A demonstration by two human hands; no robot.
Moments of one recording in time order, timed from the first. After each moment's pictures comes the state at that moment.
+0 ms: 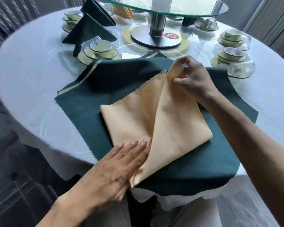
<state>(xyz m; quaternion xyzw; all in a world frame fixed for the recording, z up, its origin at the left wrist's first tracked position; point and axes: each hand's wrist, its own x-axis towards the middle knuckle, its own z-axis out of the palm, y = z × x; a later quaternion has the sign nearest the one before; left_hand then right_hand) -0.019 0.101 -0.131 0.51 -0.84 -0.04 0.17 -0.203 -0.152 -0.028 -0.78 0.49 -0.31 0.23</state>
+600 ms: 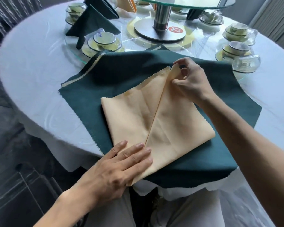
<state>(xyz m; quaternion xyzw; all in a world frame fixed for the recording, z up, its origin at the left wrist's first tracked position) -0.011 0.114 -0.154 0.45 -0.87 0.07 0.16 -0.195 -0.136 -0.047 -0.76 0.49 -0.33 0.25</state>
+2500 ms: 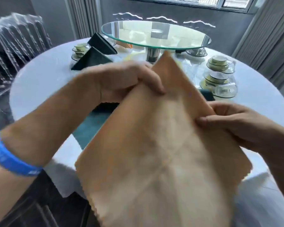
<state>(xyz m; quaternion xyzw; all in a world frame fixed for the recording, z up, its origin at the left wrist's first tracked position) -0.030 -0.012 0.089 0.48 -0.58 -0.58 0.31 -0.299 -0.048 0.045 -0.72 0.33 -0.17 0.59</state>
